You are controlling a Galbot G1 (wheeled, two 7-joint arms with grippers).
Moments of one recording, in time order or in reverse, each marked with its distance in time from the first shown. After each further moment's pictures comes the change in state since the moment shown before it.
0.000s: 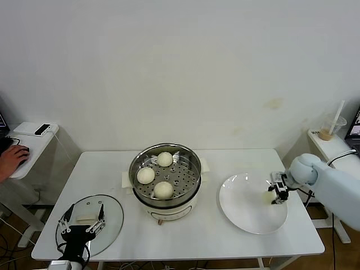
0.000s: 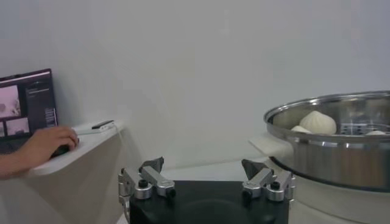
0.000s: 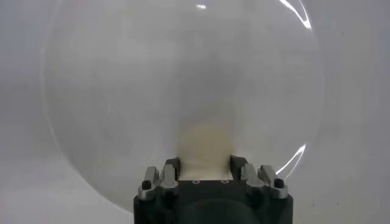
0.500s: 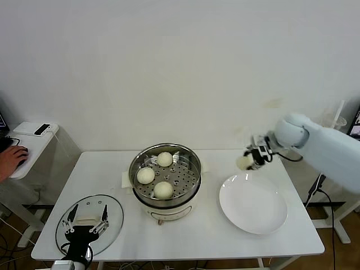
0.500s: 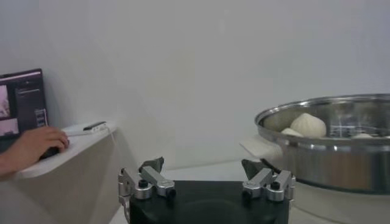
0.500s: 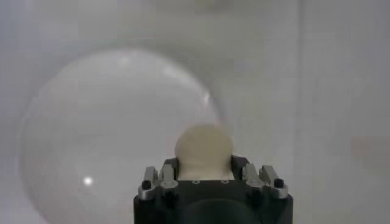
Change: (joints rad) left arm 0.000 0.008 0.017 0.005 -0.003 0.005 0.001; right arm 0.466 0.109 -0.307 0.149 0.290 -0.101 0.046
